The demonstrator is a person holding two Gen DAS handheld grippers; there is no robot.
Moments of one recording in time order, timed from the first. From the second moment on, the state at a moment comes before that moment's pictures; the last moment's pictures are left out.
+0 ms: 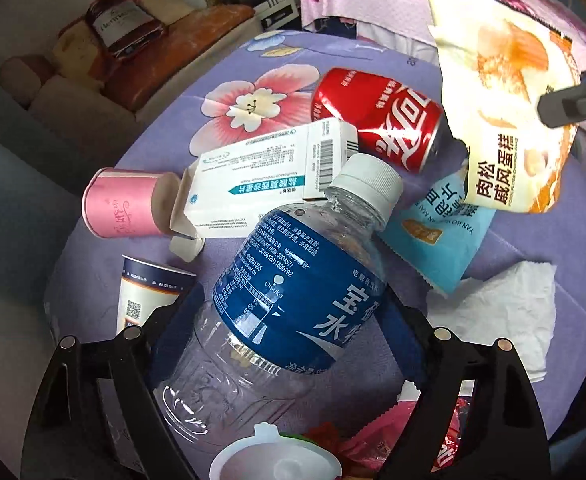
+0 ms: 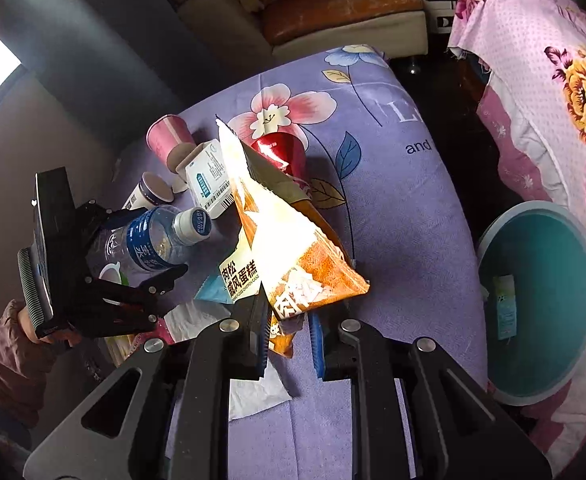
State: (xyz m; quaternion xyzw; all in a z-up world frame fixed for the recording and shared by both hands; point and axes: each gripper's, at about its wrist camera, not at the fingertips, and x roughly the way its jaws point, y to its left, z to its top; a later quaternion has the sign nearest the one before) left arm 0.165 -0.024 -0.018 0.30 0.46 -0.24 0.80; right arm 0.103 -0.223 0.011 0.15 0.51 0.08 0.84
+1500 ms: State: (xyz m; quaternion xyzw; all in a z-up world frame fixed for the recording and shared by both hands) left arm 0.086 -0.307 -0.004 0.17 0.52 -0.34 0.77; right arm -0.044 -0.470 0.001 0.25 0.41 -0.12 0.87
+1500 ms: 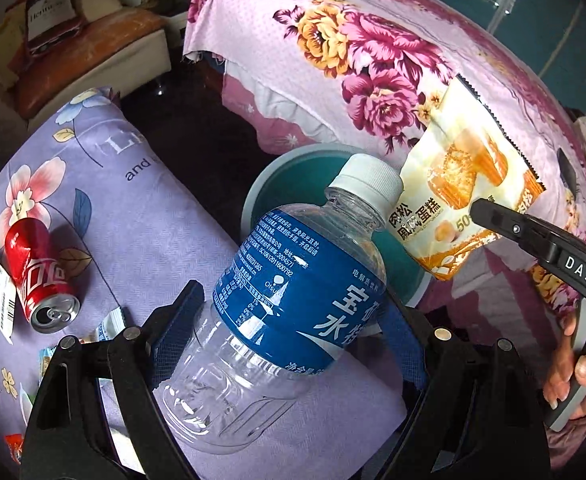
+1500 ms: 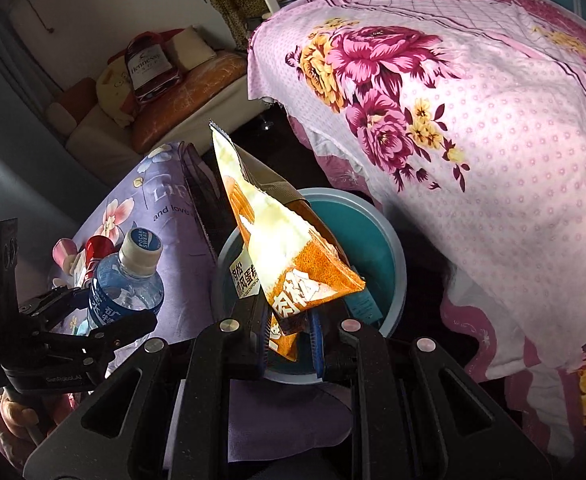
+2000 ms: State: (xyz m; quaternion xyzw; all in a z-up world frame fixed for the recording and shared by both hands) left arm 0.071 -0.363 -0.039 0.24 0.52 -0.35 0.74; right arm -0.050 -0.494 -0.019 0.27 0.42 -0.13 0.86
